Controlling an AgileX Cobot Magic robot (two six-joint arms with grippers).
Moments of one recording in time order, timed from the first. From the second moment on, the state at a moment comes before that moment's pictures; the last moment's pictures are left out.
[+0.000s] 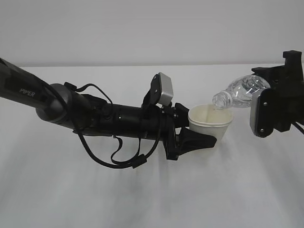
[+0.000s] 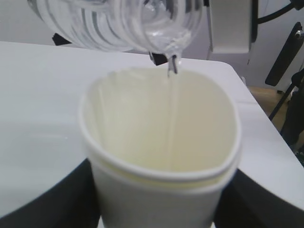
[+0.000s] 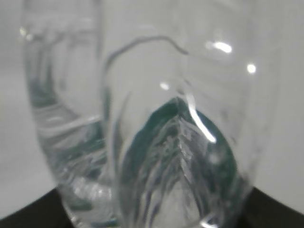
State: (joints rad) left arm -0.57 2.30 -1.30 1.20 -1.09 -0.71; right arm 0.04 1.65 -0.59 -0.32 -0.71 -1.45
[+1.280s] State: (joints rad) left arm -0.57 2.30 -1.30 1.20 -1.09 -0.71; right arm 0.04 1.65 -0.60 -0.33 -0.70 -1.47
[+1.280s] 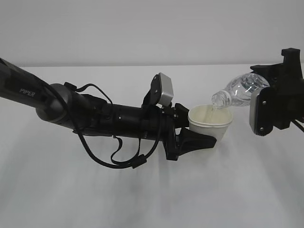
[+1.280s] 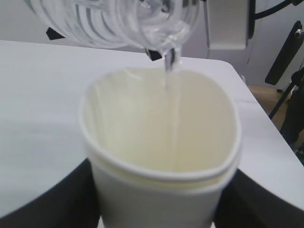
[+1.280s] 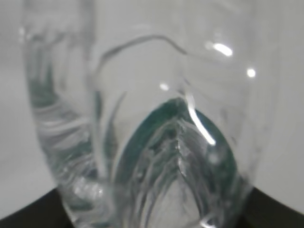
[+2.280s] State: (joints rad) left arm -0.57 2.30 -1.30 1.20 -1.09 -0.71; right arm 0.04 1.65 -0.60 -0.34 -0.70 -1.47
